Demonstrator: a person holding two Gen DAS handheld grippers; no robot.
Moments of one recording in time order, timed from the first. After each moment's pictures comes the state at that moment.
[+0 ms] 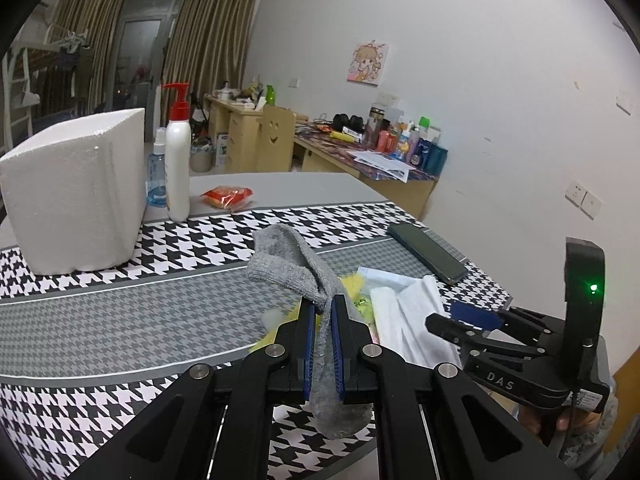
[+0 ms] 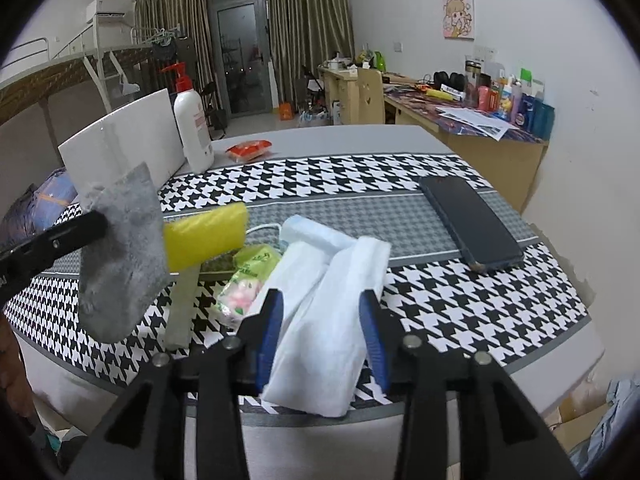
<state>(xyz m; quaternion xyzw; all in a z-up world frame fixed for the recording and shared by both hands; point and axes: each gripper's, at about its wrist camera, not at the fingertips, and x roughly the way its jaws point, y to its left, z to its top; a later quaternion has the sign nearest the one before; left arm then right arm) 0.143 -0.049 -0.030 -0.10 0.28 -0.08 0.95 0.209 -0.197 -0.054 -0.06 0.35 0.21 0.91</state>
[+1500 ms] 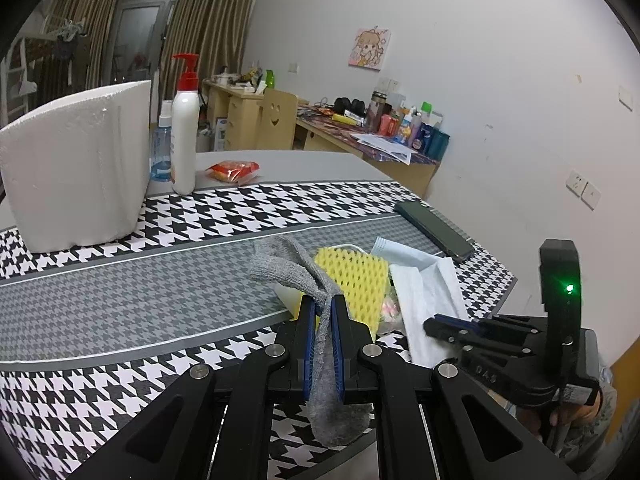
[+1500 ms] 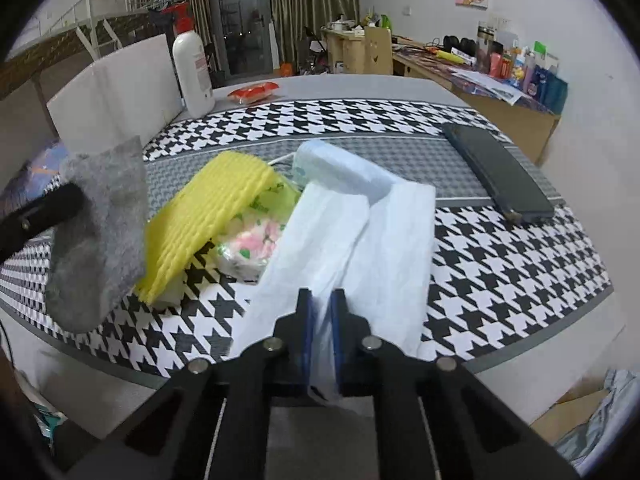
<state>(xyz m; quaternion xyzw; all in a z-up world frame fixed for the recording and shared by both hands) 0.147 -0.034 -0.052 -0.10 0.31 -0.08 0.94 0.209 -0.180 -0.089 -0.07 0.41 0.21 0.88</state>
